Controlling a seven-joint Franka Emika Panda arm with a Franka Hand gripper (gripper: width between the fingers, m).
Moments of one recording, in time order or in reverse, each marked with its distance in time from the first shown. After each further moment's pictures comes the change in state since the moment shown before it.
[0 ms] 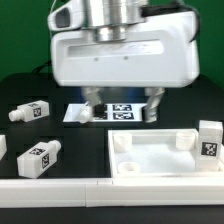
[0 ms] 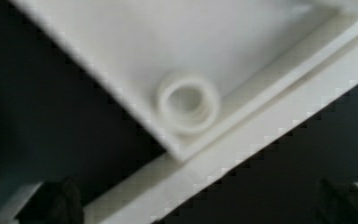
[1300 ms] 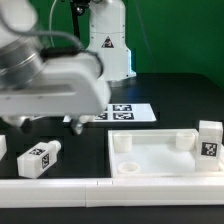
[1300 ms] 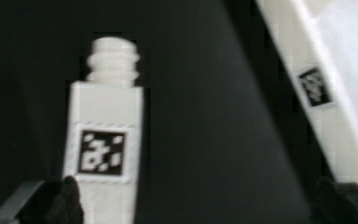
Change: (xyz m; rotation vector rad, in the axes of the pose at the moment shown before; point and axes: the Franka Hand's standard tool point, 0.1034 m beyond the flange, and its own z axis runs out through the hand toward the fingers) arm 0.028 0.096 0.017 -0.051 -0.612 -0.245
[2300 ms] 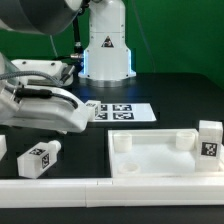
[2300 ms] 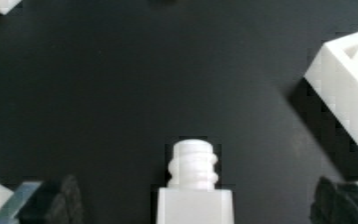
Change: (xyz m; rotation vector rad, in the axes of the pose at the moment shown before) arm -0.029 0.026 0.022 -0.016 -0.333 0.105
